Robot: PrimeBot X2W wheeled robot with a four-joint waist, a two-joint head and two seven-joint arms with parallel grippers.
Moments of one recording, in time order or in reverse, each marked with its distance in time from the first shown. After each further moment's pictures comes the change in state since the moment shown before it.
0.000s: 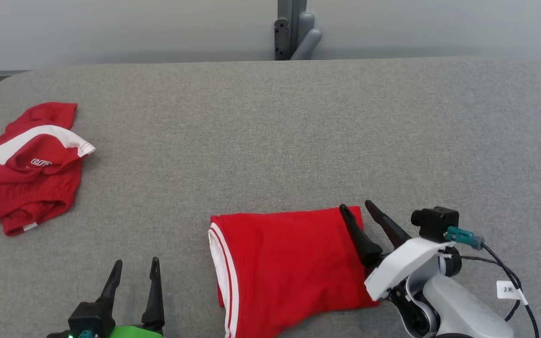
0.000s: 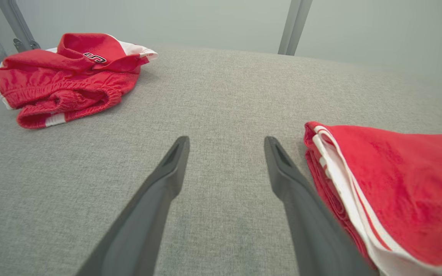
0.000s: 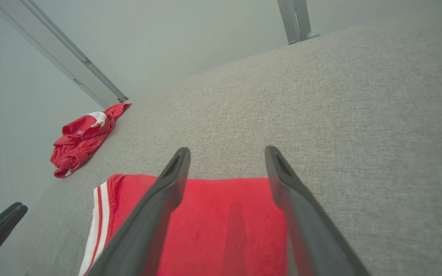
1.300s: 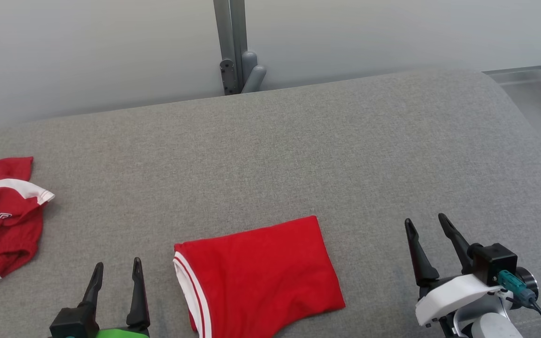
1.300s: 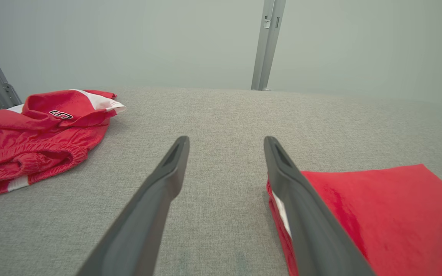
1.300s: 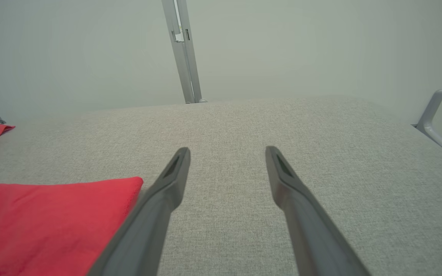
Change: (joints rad) left arm 0.024 0.000 0.051 -0.044 0.002 0.018 0.000; right arm 0.294 0.093 -0.483 -0.221 -0.594 0.000 0.000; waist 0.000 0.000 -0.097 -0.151
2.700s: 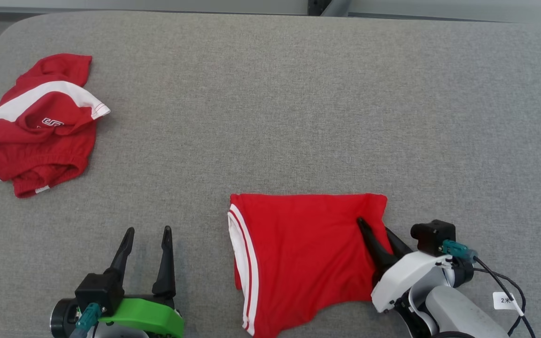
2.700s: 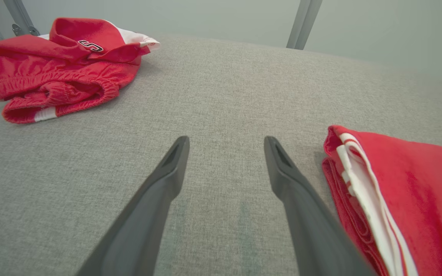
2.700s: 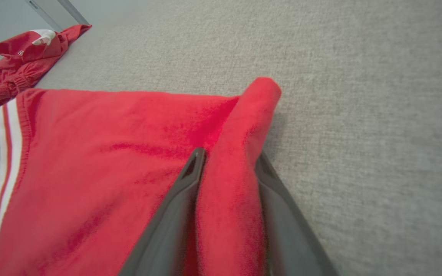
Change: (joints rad) left arm -0.115 0.000 -0.103 0.032 -0.034 -0.024 0.000; right arm -0.248 -0.037 0.374 0.336 0.335 0.001 -0.006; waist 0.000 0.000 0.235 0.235
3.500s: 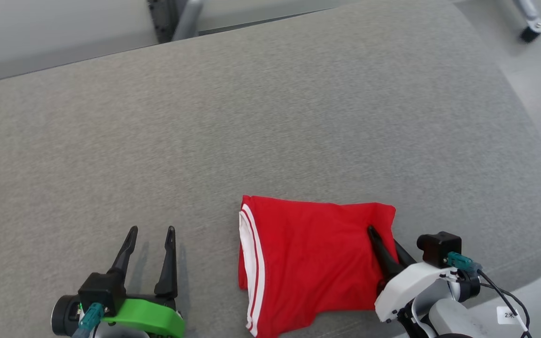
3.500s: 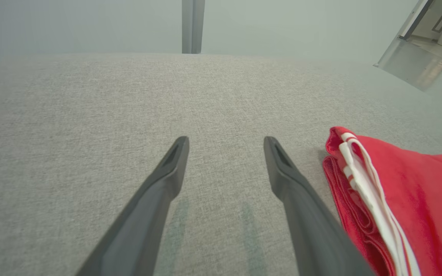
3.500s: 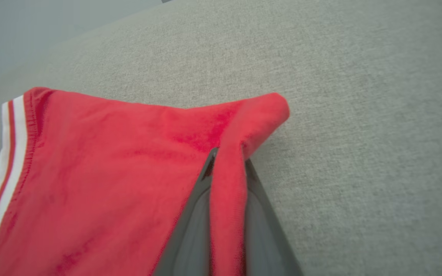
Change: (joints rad) left arm 0.009 0.000 0.004 -0.009 0.028 -0.032 0.000; right arm 0.063 0.047 -0.135 -0.034 -0.106 0.000 0.006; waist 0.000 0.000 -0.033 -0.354
